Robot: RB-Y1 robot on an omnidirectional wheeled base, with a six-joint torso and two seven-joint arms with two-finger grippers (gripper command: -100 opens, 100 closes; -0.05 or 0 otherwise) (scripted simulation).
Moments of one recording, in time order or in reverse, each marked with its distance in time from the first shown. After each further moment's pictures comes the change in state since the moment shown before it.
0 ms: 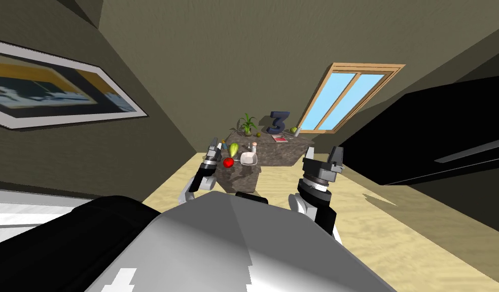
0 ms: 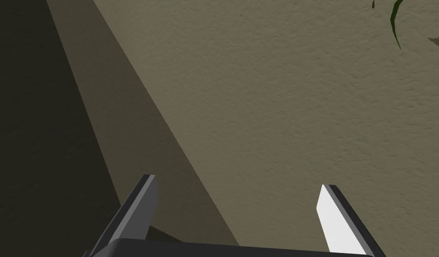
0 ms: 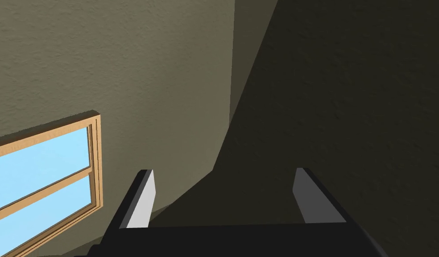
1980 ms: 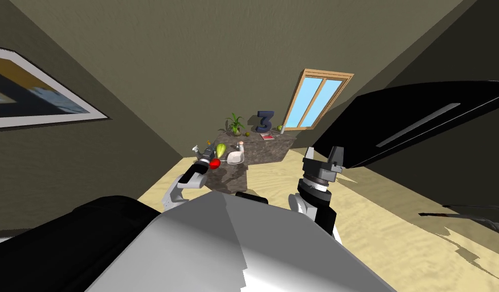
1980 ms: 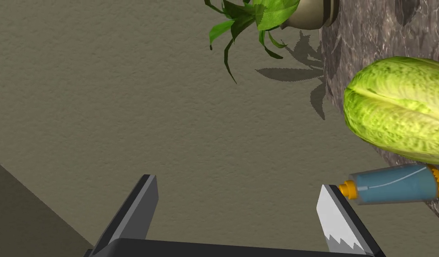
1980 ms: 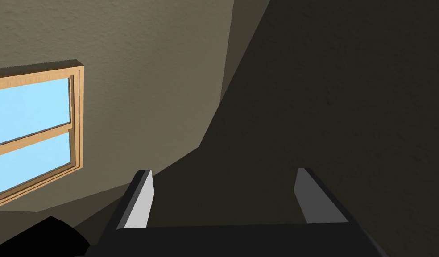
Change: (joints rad) left arm 0.015 0.073 0.178 -0.030 0.113 0.577 0.041; right arm 0.000 0.000 0.000 0.000 0.000 0.000 0.000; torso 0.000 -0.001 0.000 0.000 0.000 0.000
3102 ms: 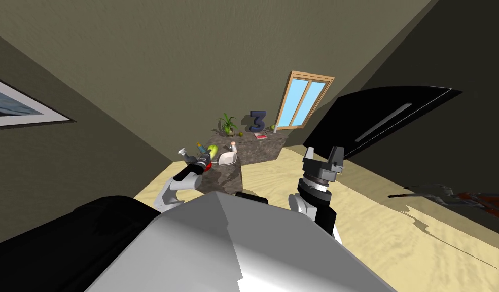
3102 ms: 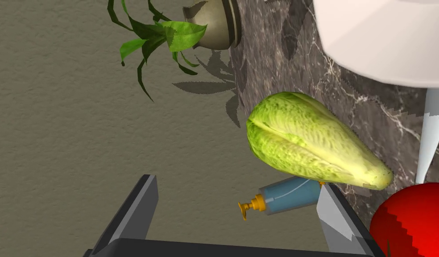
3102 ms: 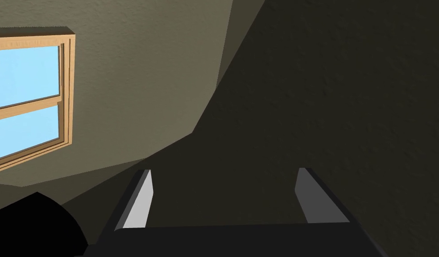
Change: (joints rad) left arm 0.013 -0.018 0.098 -0.014 0.065 0.335 0.025; right arm 0.000 0.000 0.000 0.000 0.000 0.000 0.000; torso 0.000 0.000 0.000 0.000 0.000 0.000
